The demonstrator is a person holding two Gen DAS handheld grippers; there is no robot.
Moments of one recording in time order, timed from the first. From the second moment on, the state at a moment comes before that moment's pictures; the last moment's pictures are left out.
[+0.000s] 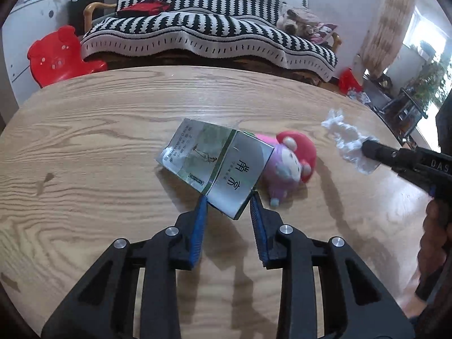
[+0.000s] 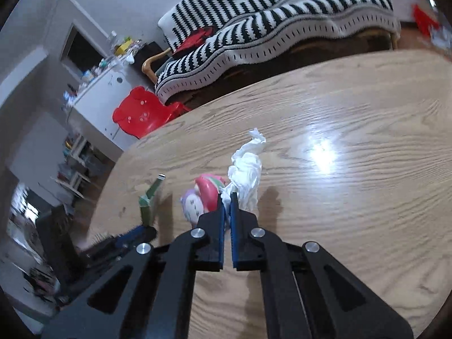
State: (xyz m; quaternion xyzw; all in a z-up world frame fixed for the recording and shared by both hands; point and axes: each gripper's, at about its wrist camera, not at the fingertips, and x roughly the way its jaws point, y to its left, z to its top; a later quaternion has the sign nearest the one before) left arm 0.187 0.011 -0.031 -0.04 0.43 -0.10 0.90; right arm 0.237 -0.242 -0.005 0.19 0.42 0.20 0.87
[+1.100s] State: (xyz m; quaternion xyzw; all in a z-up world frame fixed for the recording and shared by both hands) left arm 0.156 -0.008 -0.065 -0.01 0.50 0.05 0.86; right arm 0.139 -0.240 0.006 0.12 0.43 0.22 0.87
